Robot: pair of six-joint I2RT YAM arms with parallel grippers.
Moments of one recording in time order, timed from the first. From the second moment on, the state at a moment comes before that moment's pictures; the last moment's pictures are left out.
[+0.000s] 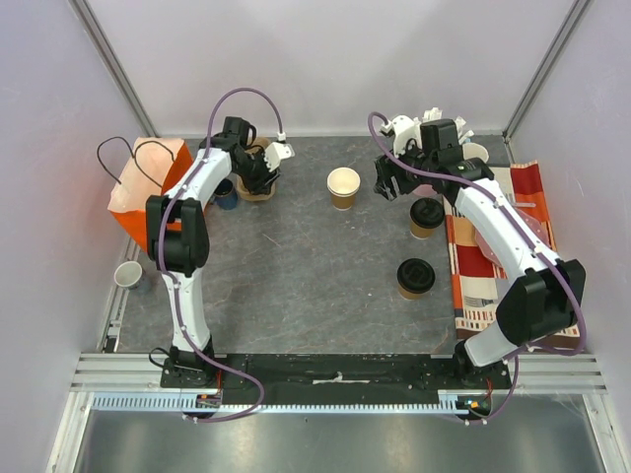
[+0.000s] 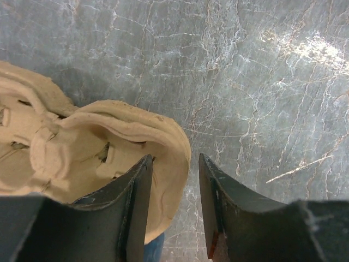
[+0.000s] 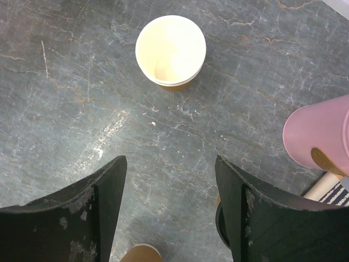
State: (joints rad) left arm -0.17 2.11 1.82 -0.80 0.44 0.96; right arm 0.29 1.55 1.45 -0.57 -0.34 -0.21
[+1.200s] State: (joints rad) left arm -0.14 2.16 1.90 -0.85 0.46 0.96; right arm 0.35 1.55 1.51 -0.65 -0.29 -0.21
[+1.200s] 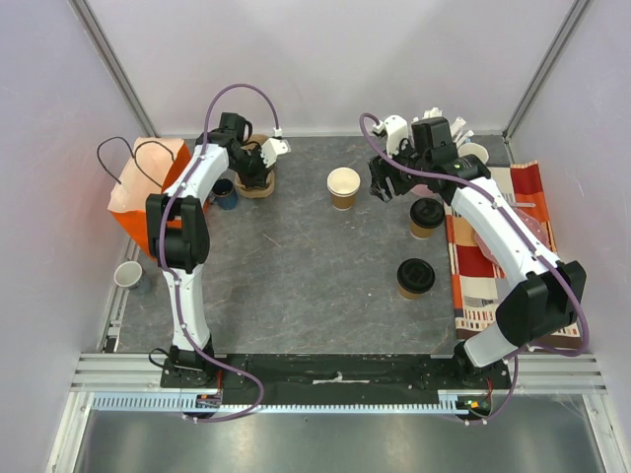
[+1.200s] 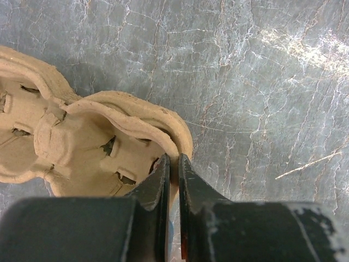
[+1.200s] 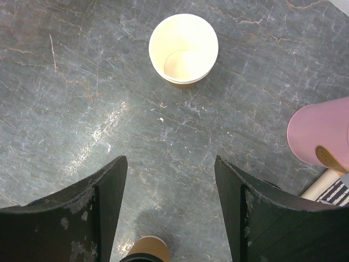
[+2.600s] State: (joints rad) left arm -0.18 1.47 1.93 -1.32 0.77 1.61; right arm 0.57 1.59 1.63 -0.37 -0.60 -0.56
